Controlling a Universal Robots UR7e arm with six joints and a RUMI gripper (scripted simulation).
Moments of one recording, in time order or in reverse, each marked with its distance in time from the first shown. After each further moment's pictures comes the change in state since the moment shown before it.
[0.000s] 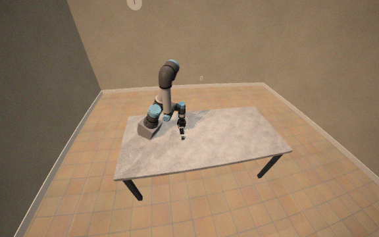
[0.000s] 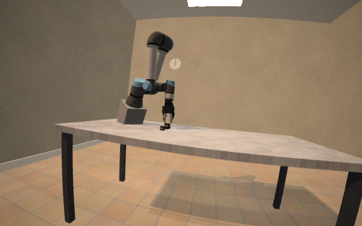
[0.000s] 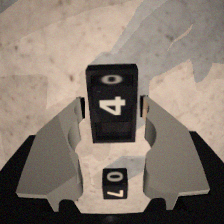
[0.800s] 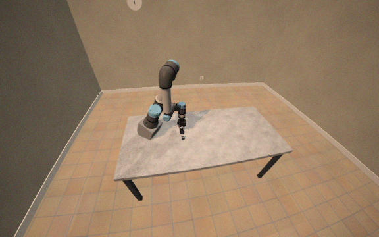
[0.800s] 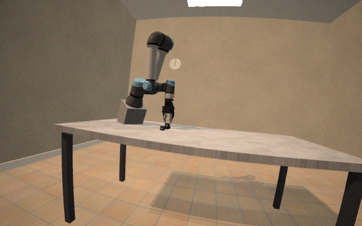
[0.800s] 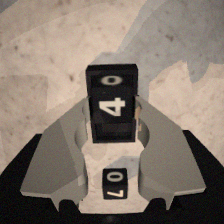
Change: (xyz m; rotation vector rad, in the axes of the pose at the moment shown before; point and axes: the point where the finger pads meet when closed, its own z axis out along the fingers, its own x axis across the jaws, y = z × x) arm 0.000 0.000 0.000 0.000 0.000 0.000
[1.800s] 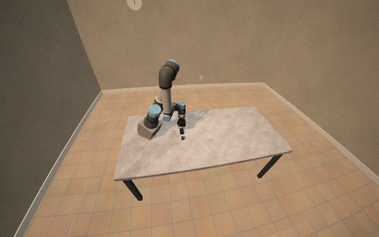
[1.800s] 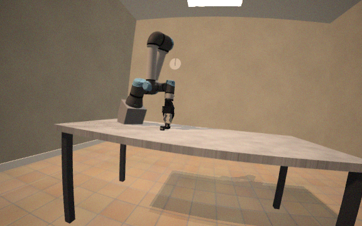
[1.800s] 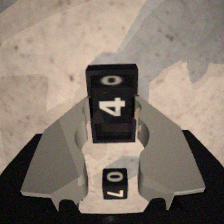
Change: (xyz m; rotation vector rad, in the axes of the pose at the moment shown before) arm 0.000 0.000 0.000 0.000 0.000 0.000
